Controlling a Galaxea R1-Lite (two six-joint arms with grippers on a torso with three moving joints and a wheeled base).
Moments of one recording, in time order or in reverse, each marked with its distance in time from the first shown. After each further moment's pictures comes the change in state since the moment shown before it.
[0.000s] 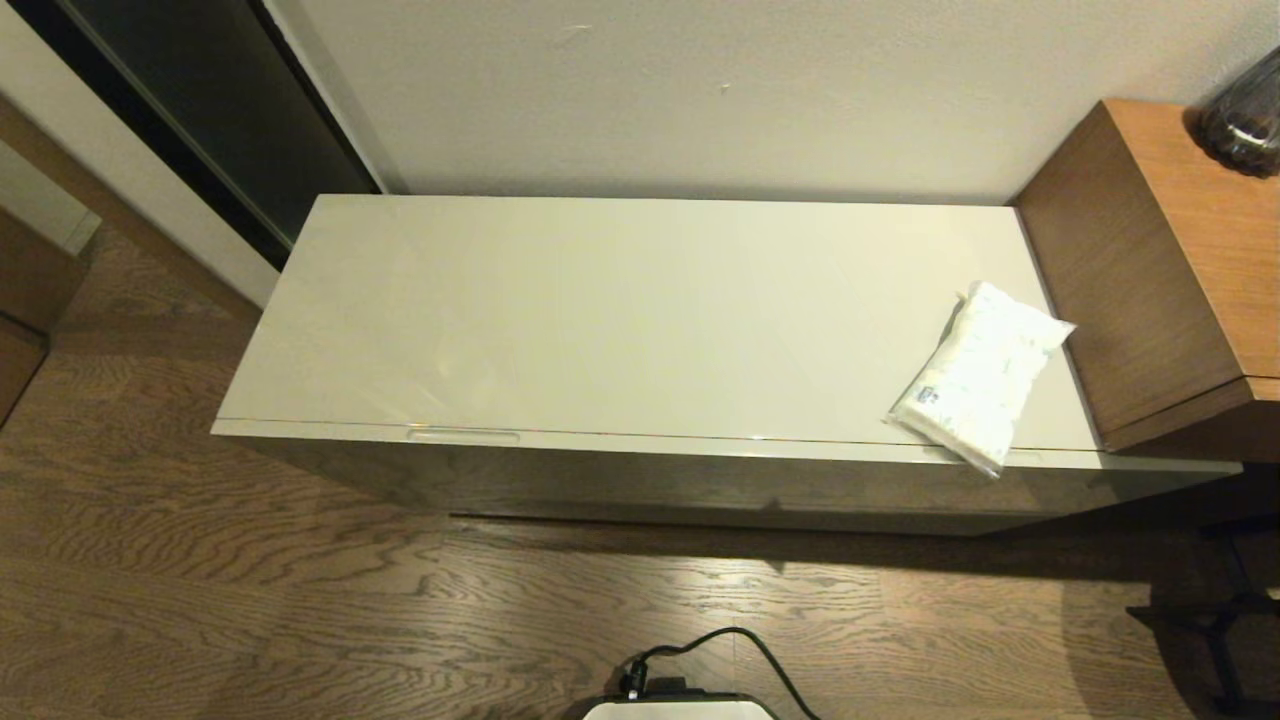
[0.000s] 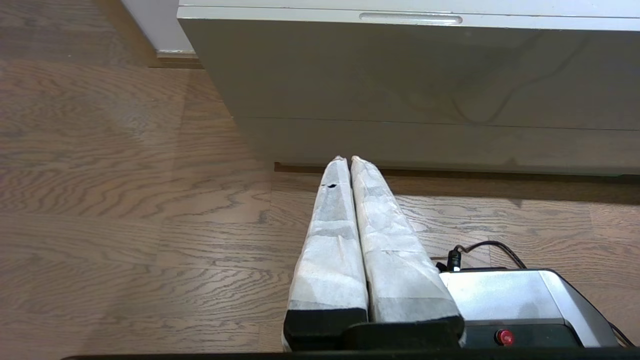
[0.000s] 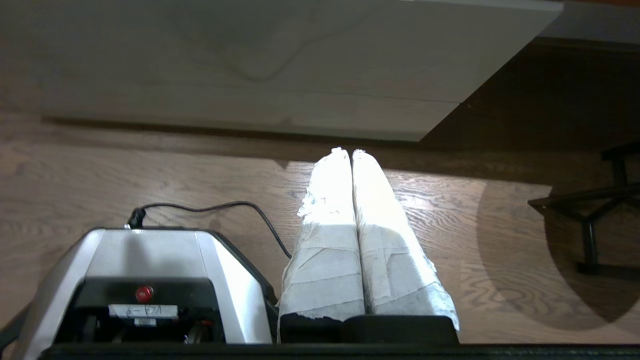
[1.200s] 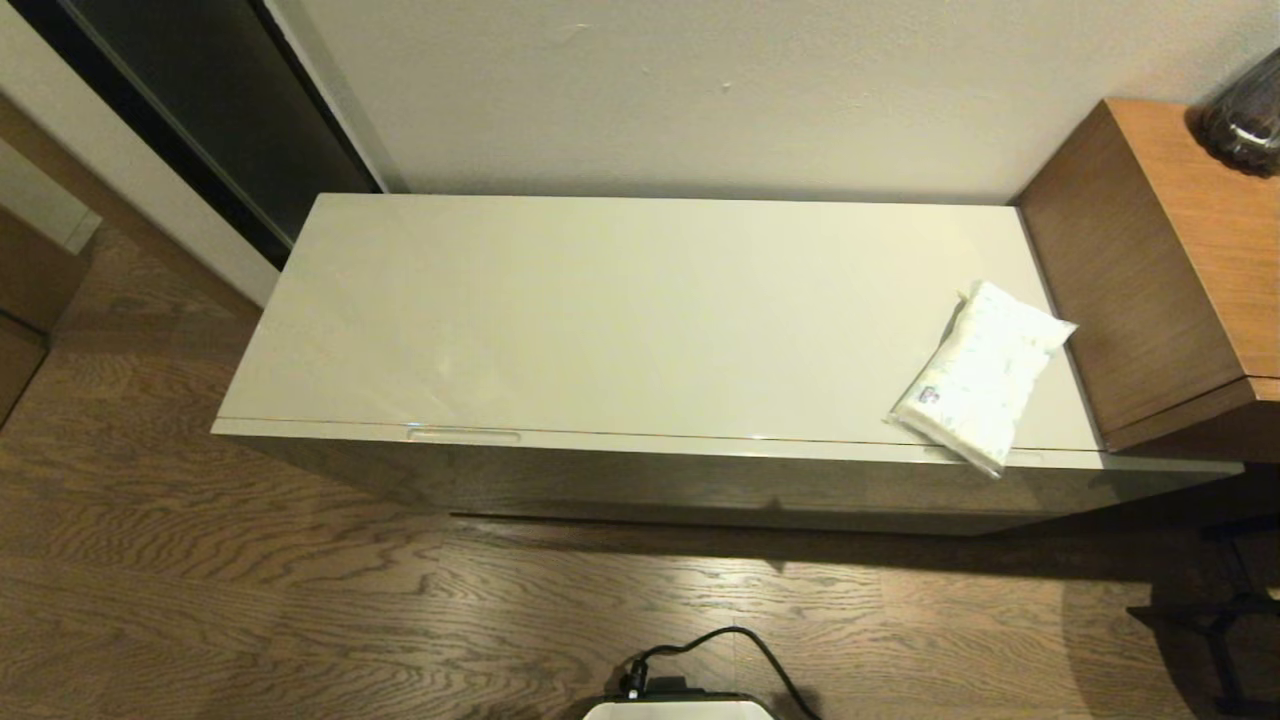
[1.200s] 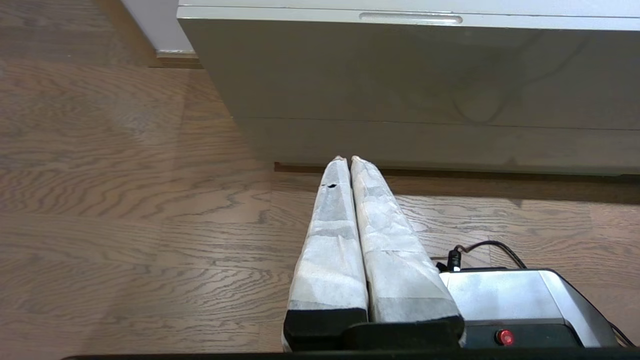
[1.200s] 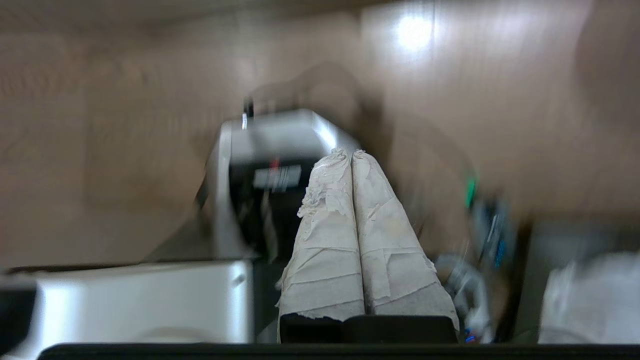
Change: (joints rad) left arm 0.000 0.000 0.000 0.000 0.000 0.000; right arm -0.010 0.729 -1.018 0.822 0.158 0.269
